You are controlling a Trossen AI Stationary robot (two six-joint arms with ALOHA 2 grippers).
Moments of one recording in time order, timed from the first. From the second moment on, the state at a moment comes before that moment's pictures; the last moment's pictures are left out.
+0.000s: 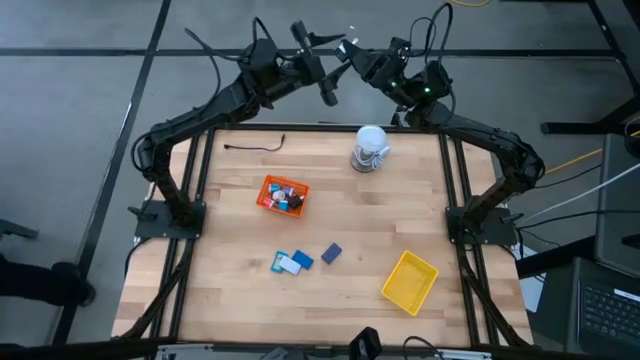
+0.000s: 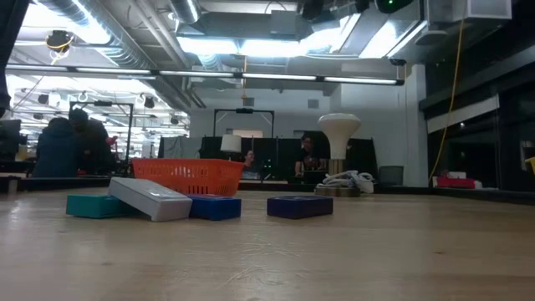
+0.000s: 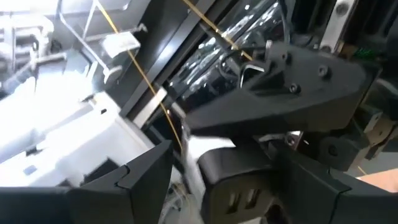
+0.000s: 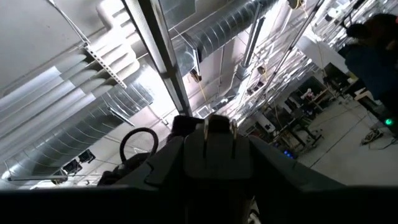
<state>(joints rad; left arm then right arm) 0.44 1.71 1.90 0.04 -0.07 0.74 -0.52 1.59 1.45 0.72 -0.15 0.90</state>
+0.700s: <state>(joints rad) 0.45 1.71 1.90 0.06 -0.11 0.75 -0.52 1.59 1.45 0.73 -0.13 0.91</state>
